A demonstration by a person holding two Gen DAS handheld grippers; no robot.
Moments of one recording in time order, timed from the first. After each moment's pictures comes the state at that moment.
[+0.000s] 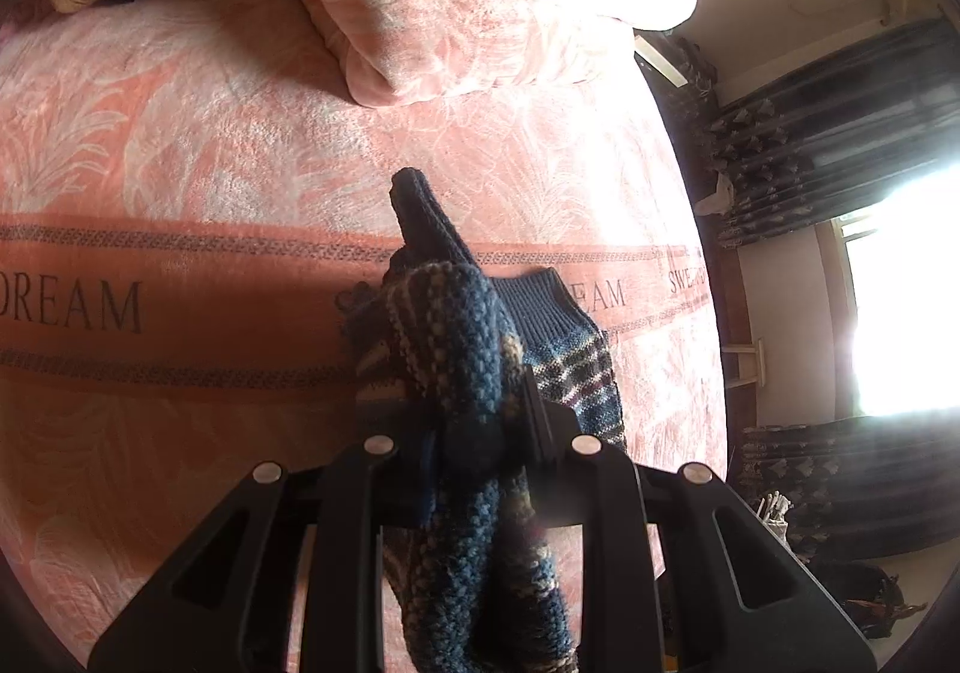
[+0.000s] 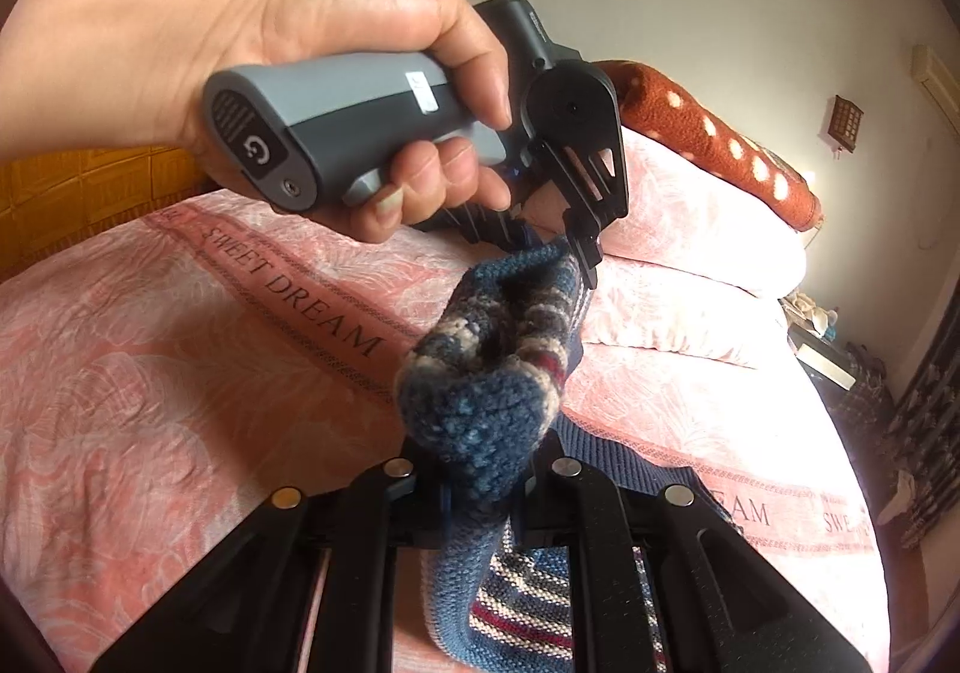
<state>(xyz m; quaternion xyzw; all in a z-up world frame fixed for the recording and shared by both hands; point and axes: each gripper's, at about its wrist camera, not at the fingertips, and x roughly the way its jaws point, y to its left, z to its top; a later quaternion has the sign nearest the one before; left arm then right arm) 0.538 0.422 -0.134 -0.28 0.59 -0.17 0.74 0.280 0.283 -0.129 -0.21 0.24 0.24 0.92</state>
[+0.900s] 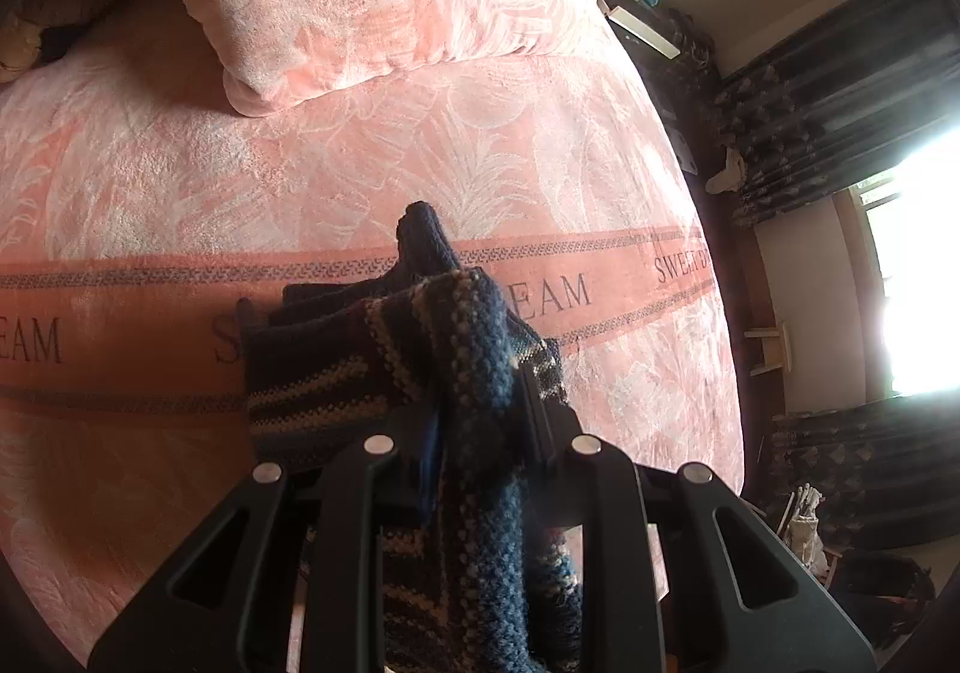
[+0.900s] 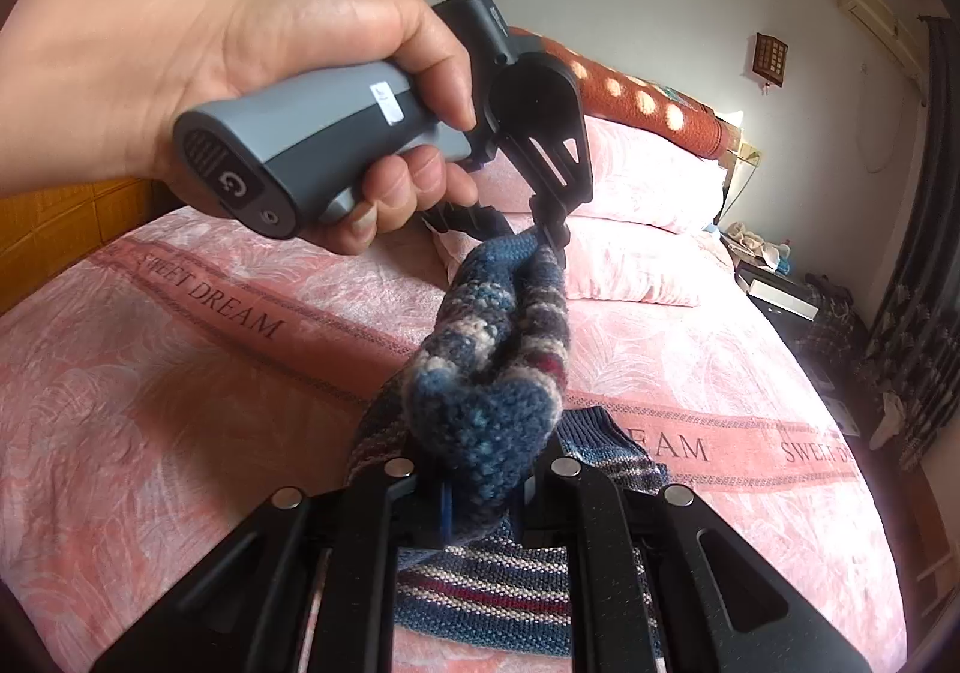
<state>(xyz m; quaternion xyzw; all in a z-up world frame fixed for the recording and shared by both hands) 0.568 0.290 -0.118 -0.24 0.60 -0.16 0.75 0.304 0.173 -0.128 -0.15 0.26 0.18 0.94</state>
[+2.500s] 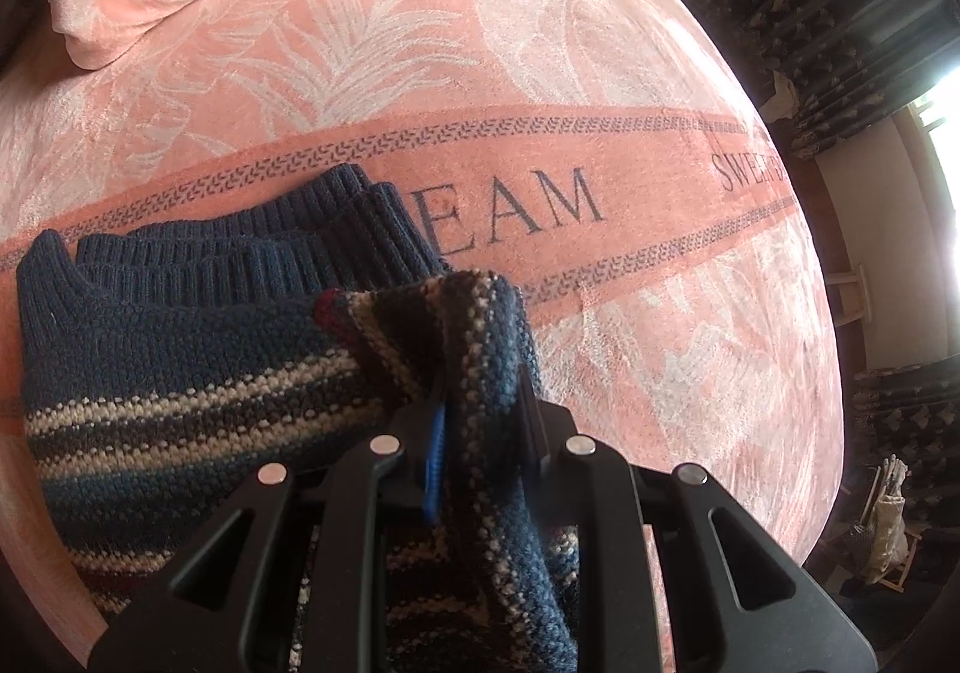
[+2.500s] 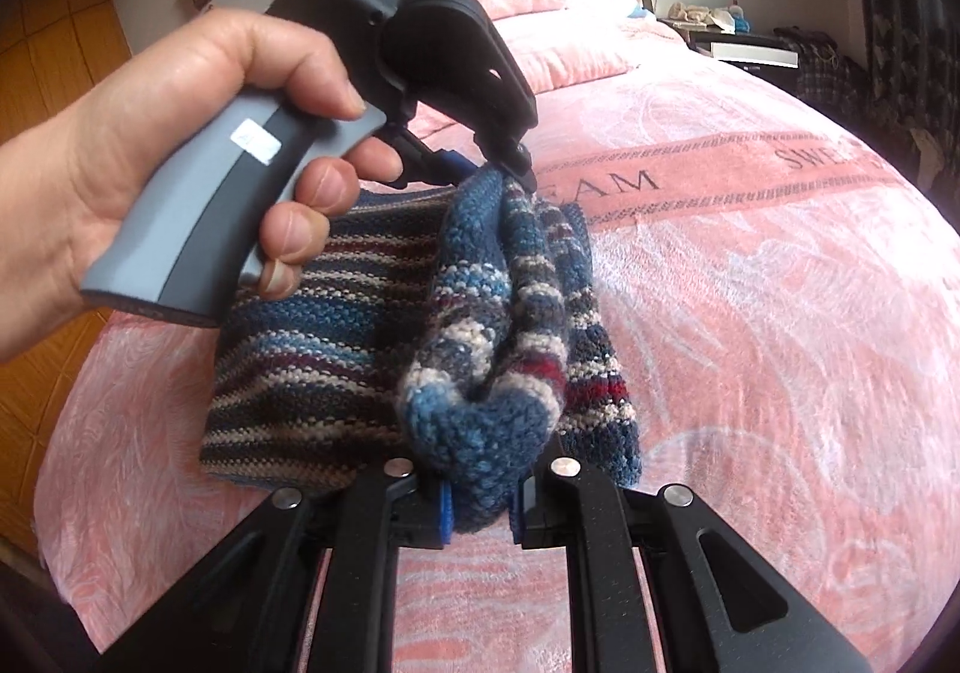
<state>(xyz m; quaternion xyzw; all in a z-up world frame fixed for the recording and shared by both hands) 0.578 0.100 -0.243 -0.14 0.63 -0.13 0.75 0.348 -0.010 -0.235 0.07 0.42 0.17 0.89</state>
